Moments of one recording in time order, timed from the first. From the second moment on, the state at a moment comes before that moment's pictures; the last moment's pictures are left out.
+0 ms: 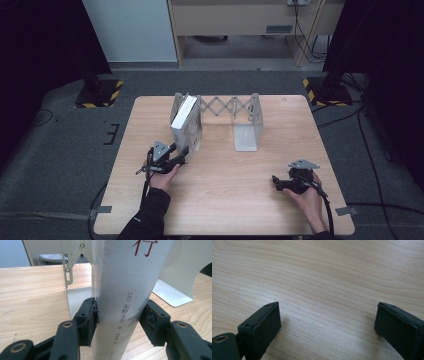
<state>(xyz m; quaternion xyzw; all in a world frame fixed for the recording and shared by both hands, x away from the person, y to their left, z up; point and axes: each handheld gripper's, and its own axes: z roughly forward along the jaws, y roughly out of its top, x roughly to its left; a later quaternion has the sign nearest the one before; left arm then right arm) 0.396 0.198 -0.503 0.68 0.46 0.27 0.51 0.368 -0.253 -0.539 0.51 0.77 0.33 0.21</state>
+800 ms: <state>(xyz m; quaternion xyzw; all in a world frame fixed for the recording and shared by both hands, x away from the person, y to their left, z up) 0.413 0.176 -0.503 0.68 0.46 0.26 0.51 0.368 -0.253 -0.539 0.51 0.77 0.33 0.21</state>
